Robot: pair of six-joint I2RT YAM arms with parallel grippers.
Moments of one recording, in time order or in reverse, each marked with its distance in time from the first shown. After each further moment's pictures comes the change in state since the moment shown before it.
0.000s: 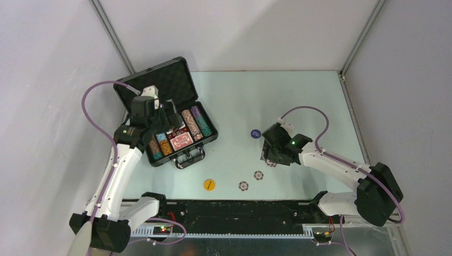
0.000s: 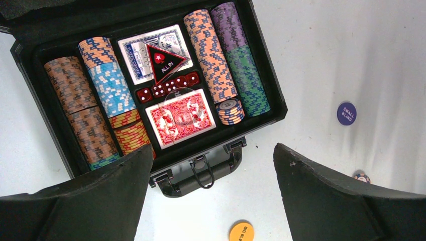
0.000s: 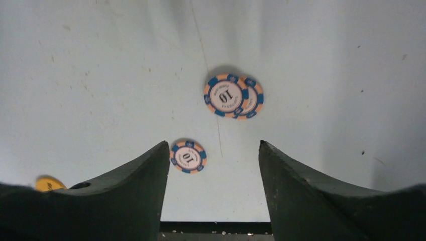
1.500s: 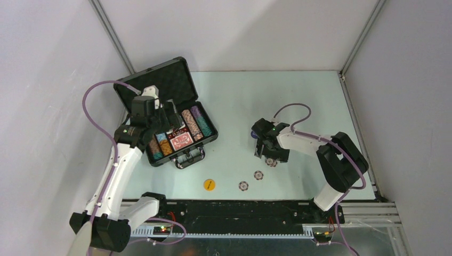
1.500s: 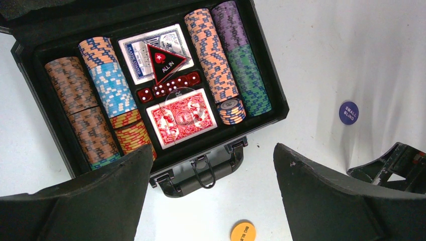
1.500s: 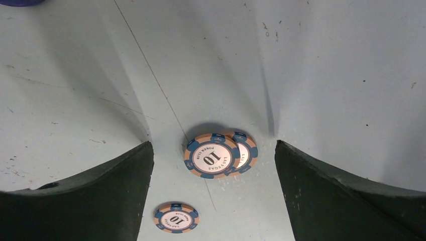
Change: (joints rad) left arm 0.000 0.005 0.000 0.000 0.000 0.007; right arm -0.047 0.401 0.156 -0.036 0.040 0.022
